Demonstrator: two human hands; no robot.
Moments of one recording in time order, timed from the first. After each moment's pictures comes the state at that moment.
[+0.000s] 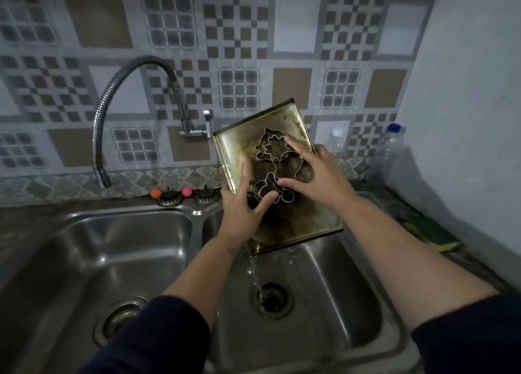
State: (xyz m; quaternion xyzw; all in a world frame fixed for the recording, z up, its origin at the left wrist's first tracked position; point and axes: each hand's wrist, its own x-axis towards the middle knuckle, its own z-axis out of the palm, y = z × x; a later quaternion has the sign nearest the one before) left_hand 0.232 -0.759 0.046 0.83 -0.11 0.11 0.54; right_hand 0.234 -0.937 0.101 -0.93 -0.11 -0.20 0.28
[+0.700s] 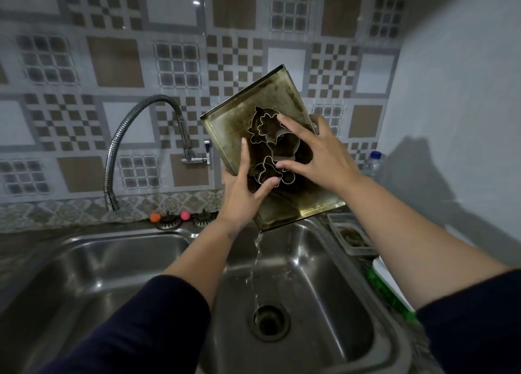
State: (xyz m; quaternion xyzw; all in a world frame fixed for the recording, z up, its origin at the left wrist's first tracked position) left_hand 0.233 -0.757 0.113 0.80 -0.22 0.20 0.53; right_hand 0.207 -0.933 0.188 -0.92 -0.15 -0.34 0.11
